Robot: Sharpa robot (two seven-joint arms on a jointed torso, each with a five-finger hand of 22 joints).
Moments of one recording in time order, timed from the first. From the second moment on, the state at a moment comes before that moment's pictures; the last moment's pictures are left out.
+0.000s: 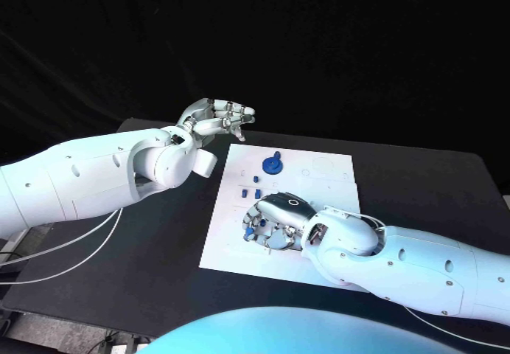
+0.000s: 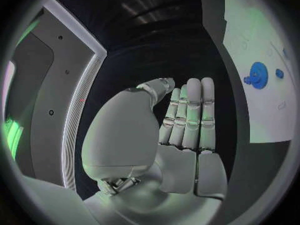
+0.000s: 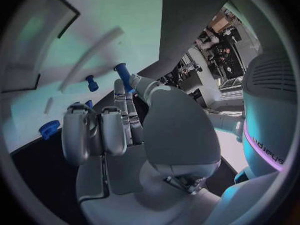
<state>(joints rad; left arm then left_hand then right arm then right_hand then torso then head) 1.24 -0.84 -0.07 1.46 -0.09 -0.25 0.35 1.43 -0.21 0.52 0.07 0.32 0.92 0.20 0.26 0.27 1.02 0.13 0.34 0.09 1.05 0.05 1.06 0.37 0.18 0.88 0.15 0.95 0.63 1.02 -0.58 -0.14 1.63 -1.62 -0.37 -0.10 1.38 -0.17 0.55 0.12 0.09 1.08 0.13 0.19 0.42 1.21 0.06 0.17 0.09 1.47 -0.01 1.38 1.18 0.06 1.46 0.09 1.37 1.31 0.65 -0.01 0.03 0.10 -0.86</state>
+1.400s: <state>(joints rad) 1.24 -0.85 -0.08 1.45 -0.09 -0.24 0.34 1.43 -0.21 0.52 0.07 0.32 0.92 0.20 0.26 0.27 1.02 0.13 0.34 0.09 1.05 0.05 1.06 0.37 0.18 0.88 0.15 0.95 0.63 1.05 -0.74 -0.13 1.76 -1.62 -0.53 -0.09 1.35 -0.21 0.29 0.12 0.15 0.87 0.12 0.10 0.39 0.97 0.11 0.23 0.09 1.46 0.02 1.32 1.05 0.09 1.36 0.13 1.13 1.31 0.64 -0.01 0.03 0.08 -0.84</state>
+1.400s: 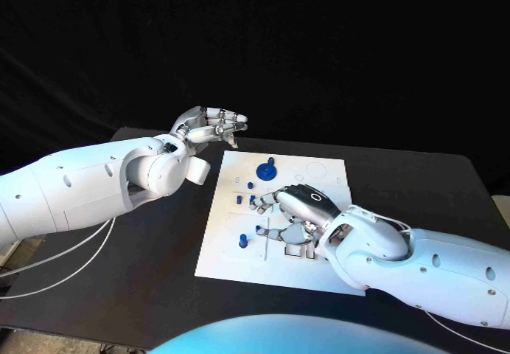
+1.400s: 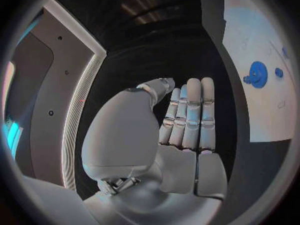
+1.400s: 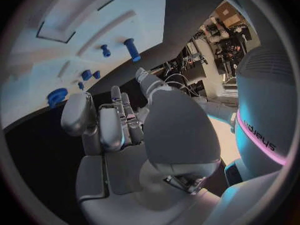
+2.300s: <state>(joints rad) 1.23 -0.86 -0.09 1.47 -0.08 -0.24 0.35 1.43 -0.21 0.52 0.07 0.32 0.92 0.20 0.26 0.27 1.02 0.13 0.34 0.09 1.05 0.05 1.06 0.37 0.18 0.88 0.15 0.95 0.62 1.09 -1.16 -0.15 1.94 -1.20 -0.44 -0.30 1.23 -0.20 0.26 0.29 0.22 0.91 0.11 0.40 0.54 1.35 0.02 1.19 1.07 1.47 -0.04 1.48 1.31 0.04 1.47 0.07 1.49 1.31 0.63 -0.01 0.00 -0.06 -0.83</state>
